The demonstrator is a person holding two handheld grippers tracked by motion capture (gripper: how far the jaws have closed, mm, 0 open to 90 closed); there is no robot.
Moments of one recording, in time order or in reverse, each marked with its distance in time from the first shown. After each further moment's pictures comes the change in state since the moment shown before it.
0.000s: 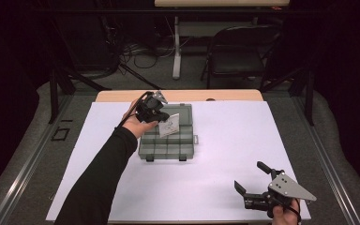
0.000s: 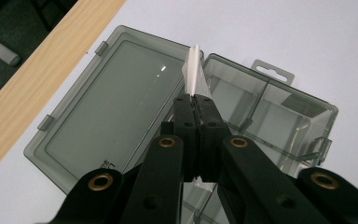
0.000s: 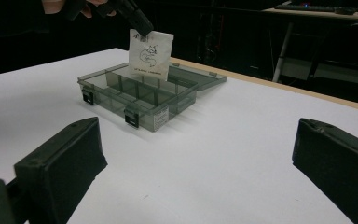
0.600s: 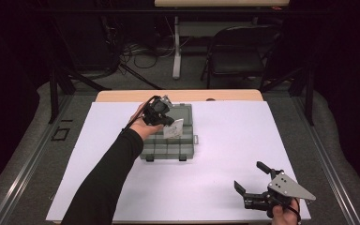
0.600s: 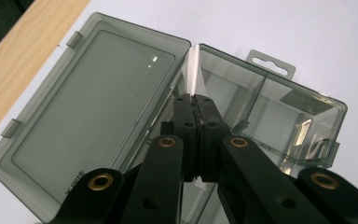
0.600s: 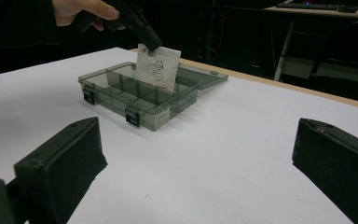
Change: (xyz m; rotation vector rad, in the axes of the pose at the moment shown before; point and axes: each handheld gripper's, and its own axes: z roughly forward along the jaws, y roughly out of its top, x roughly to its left) left arm -0.007 0.002 0.028 0.053 -0.038 0.023; right arm -0.001 -0.001 0.000 0.011 0.006 0.004
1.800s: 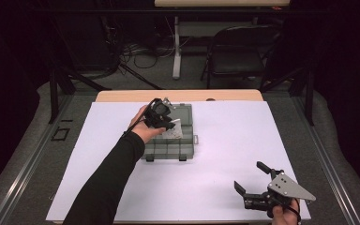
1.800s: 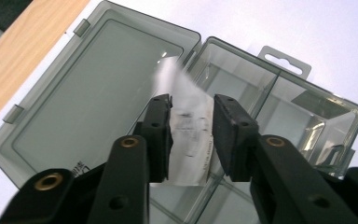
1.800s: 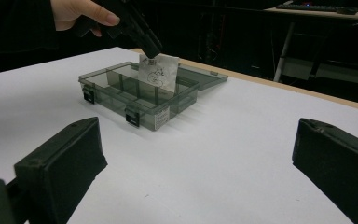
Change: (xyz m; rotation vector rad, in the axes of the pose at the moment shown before) left arm -0.003 -0.005 0.005 0.000 0.044 -0.059; right arm 0.001 0.000 0.000 -0.003 -0.002 -0.001
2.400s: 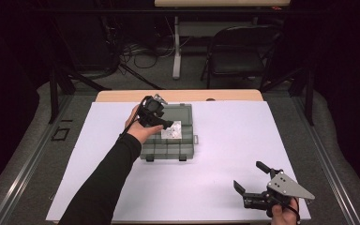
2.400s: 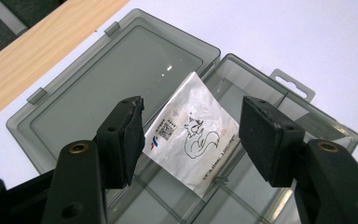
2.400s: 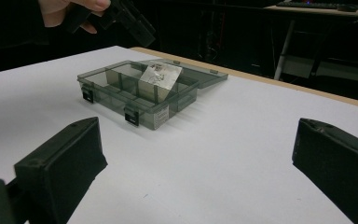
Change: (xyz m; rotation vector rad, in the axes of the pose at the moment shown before) left arm 0.004 -0.009 -0.021 -0.098 0.050 -0.160; right arm -0.001 -0.001 0.002 0.009 0.002 -0.003
